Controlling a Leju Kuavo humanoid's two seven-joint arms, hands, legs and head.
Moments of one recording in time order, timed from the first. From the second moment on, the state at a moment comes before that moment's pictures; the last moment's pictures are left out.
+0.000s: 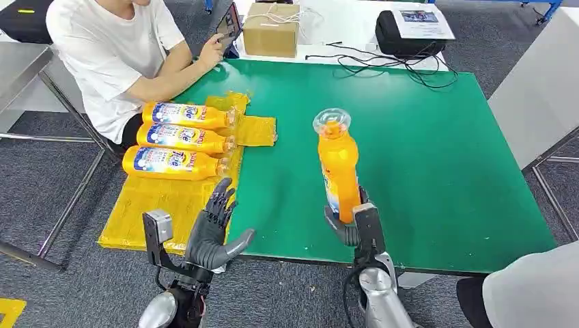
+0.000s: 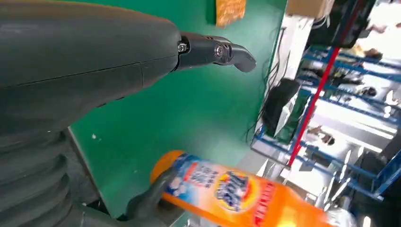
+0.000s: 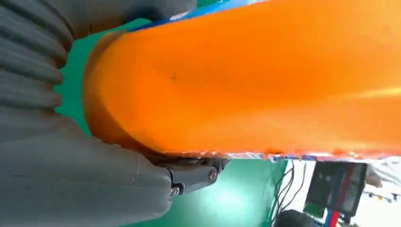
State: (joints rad) left arm 0.06 -0.13 -0.45 -1.52 0.36 0.09 -0.23; right arm -0.23 0.18 0.15 -0.98 0.27 -0.24 -0.54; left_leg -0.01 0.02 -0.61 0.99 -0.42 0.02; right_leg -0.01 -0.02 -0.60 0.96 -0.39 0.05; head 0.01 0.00
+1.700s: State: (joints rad) left arm 0.03 -0.16 -0.49 -1.52 0.39 0.05 -0.34; right arm -0.24 0.20 0.62 -1.00 0.35 -0.09 -0.48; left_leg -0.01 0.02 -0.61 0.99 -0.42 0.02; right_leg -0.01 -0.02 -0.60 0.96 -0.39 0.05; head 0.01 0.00
